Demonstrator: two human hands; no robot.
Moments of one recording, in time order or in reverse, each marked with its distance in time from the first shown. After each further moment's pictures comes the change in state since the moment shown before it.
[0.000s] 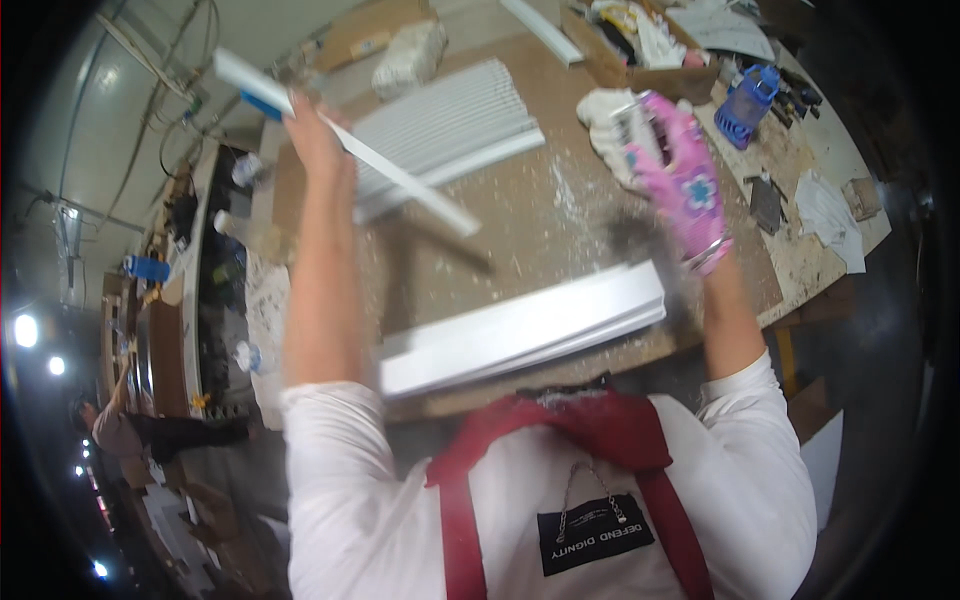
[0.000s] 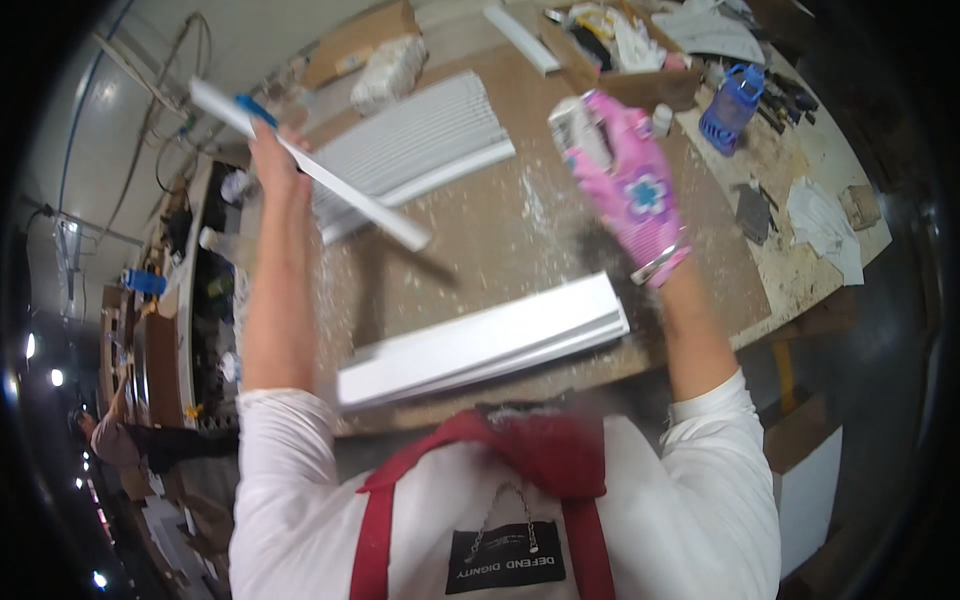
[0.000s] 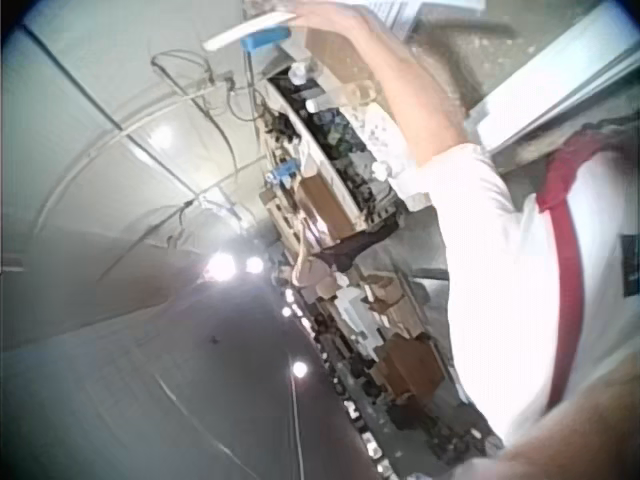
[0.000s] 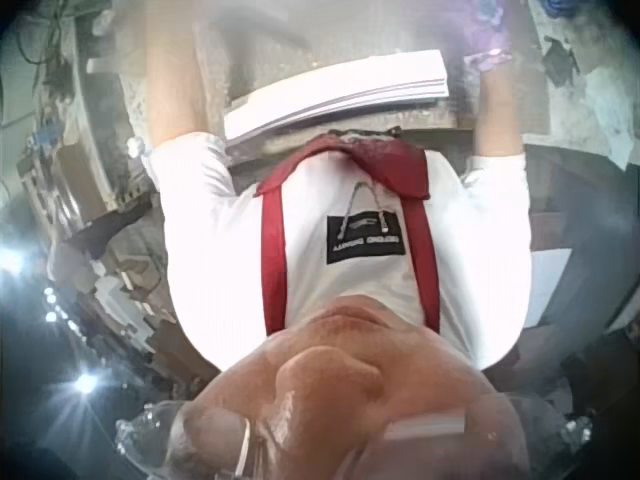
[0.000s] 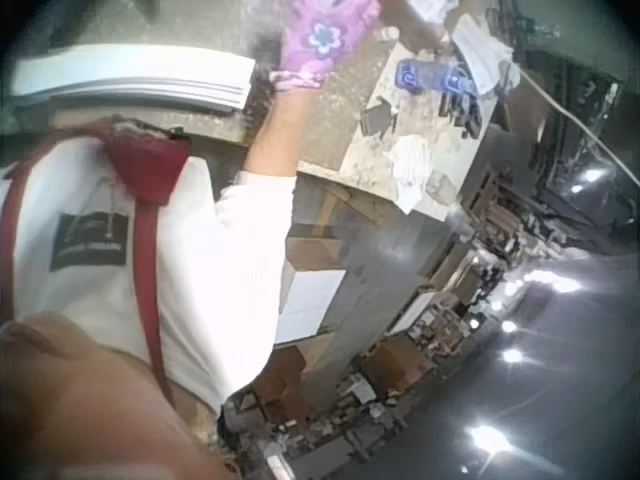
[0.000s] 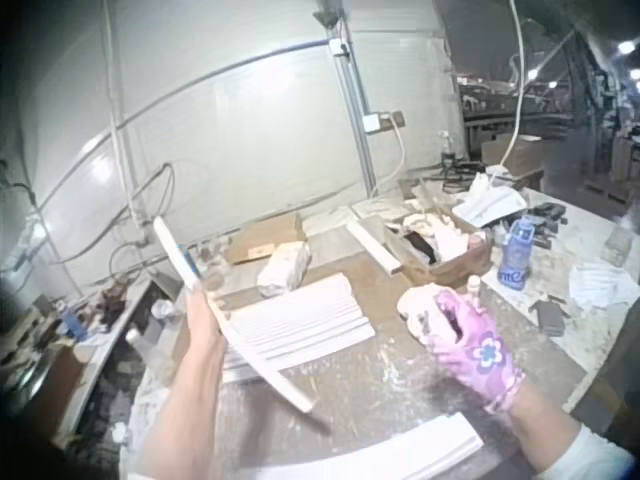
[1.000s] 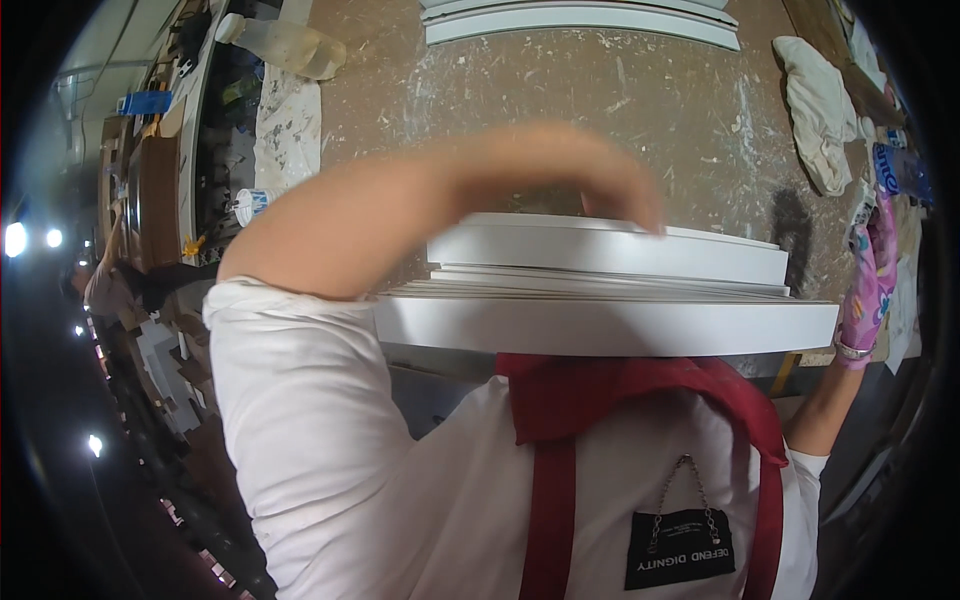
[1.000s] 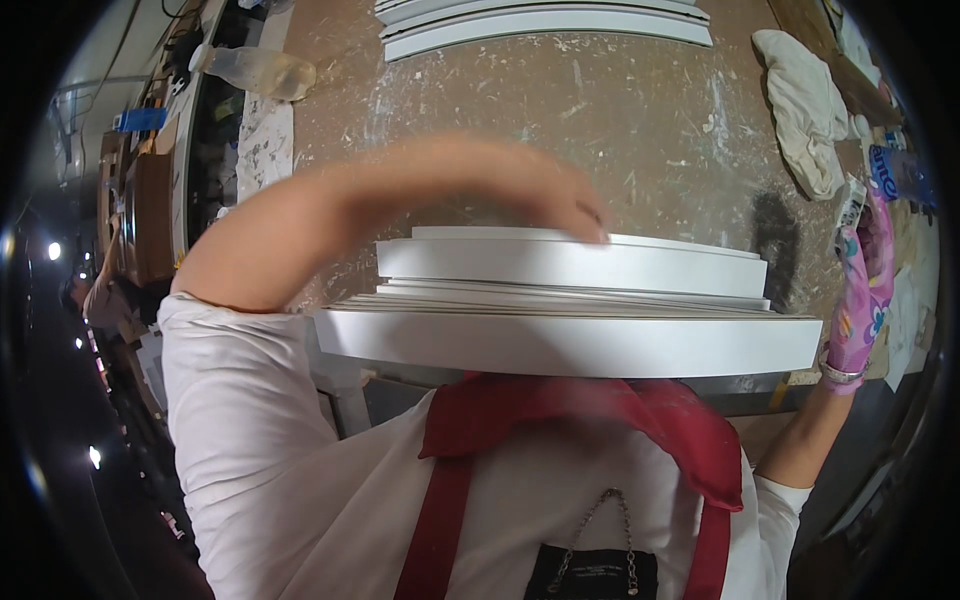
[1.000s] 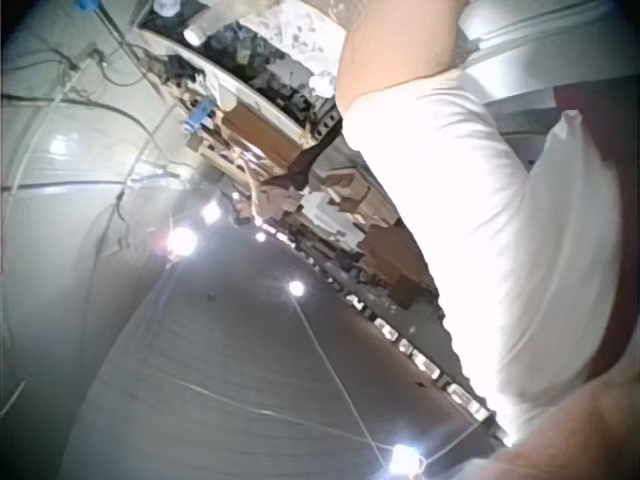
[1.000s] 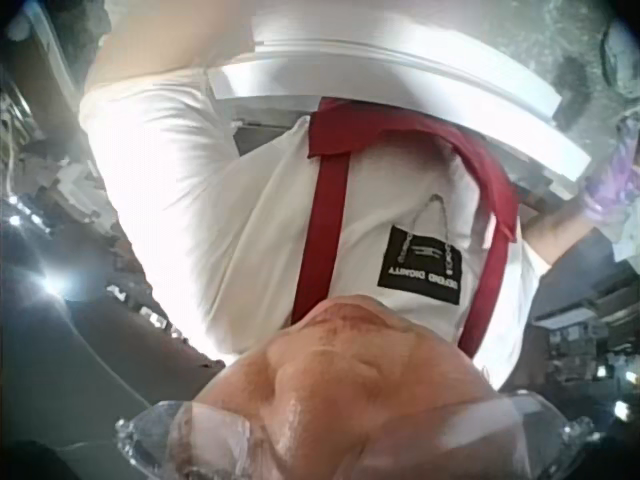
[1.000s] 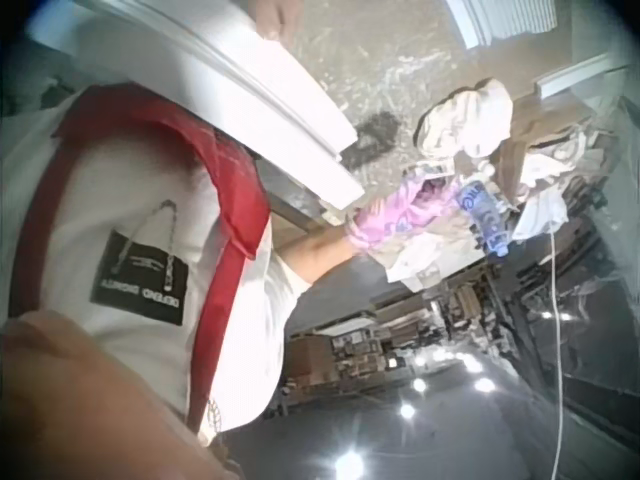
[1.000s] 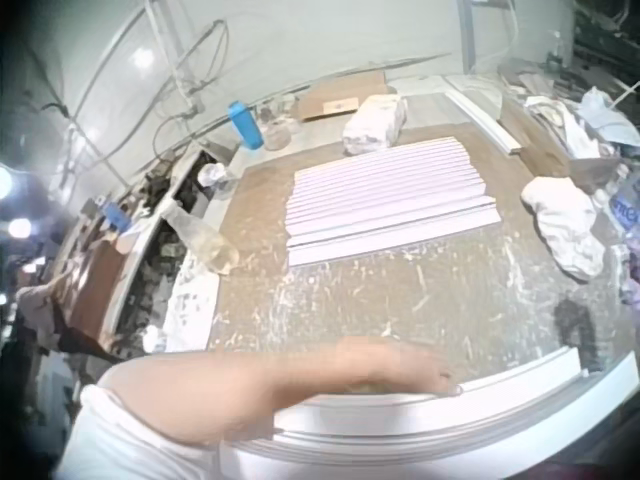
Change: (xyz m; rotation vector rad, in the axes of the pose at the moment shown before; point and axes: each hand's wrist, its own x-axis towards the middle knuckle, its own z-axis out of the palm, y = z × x) left_hand -0.130 -0.099 -0.052 0.940 -1.955 -0.631; right_hand -0.052 0.087 0.006 0.300 -0.284 0.314
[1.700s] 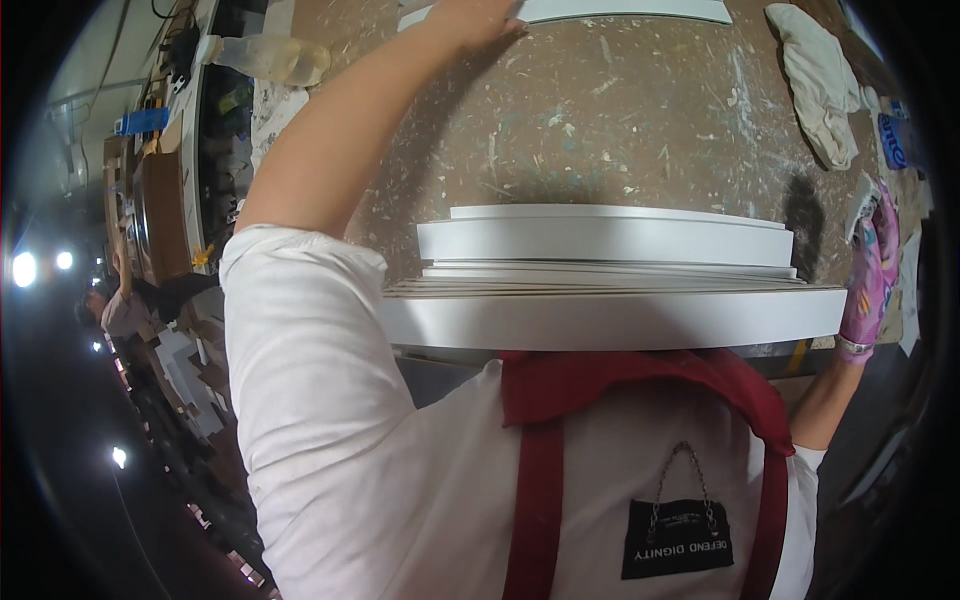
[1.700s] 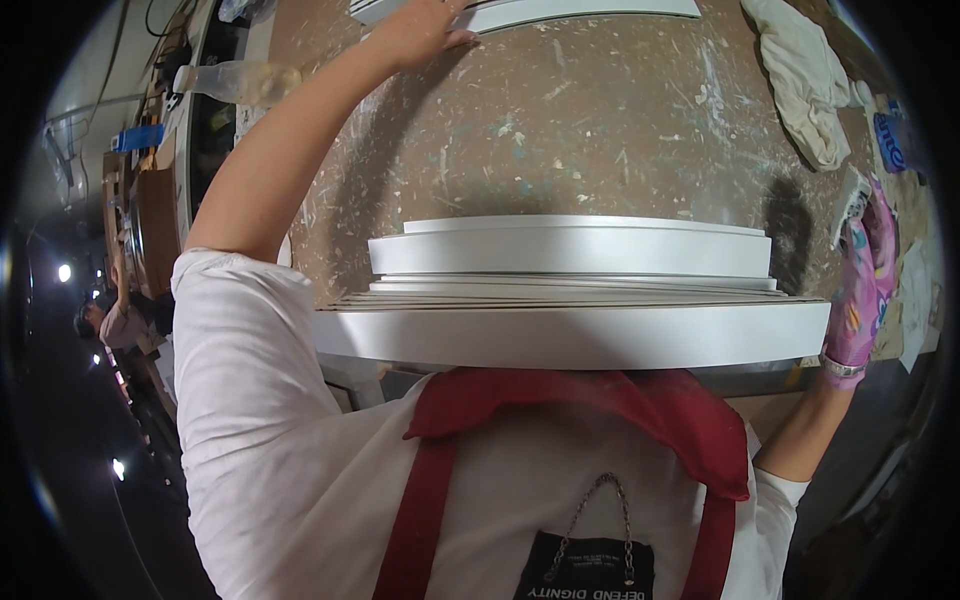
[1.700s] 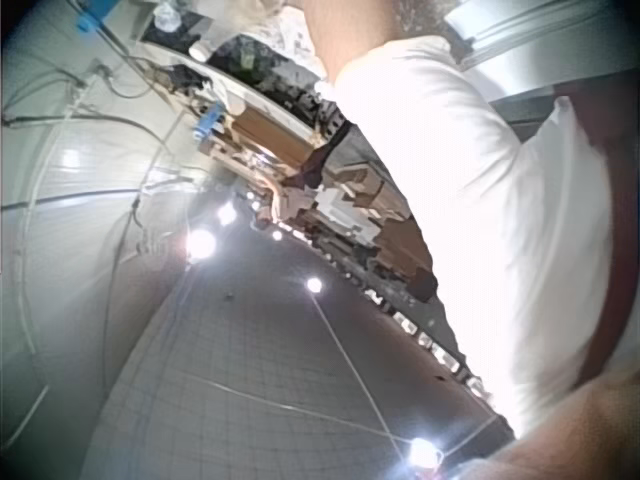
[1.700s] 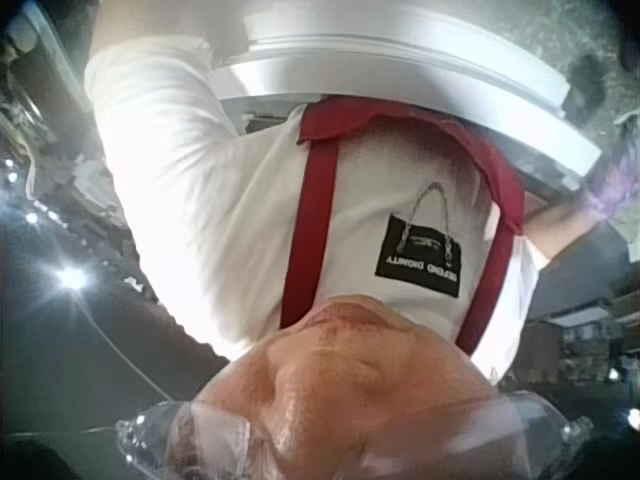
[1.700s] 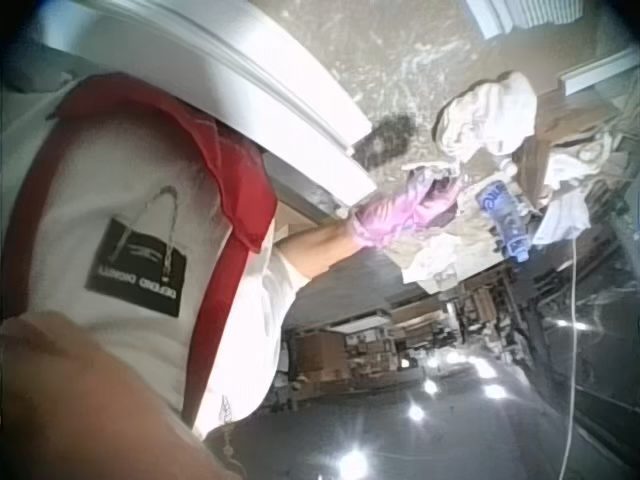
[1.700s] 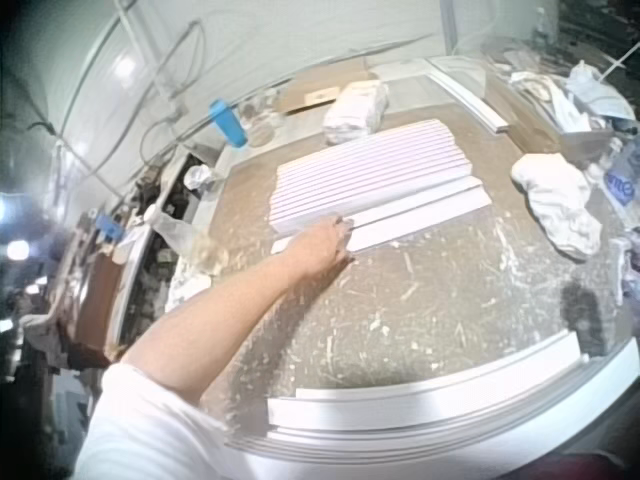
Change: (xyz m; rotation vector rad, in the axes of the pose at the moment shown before) left_hand -0.038 -0.124 -0.097 0.603 0.884 -0.301; right_hand -0.017 0.016 -0.007 -0.036 0.150 0.245
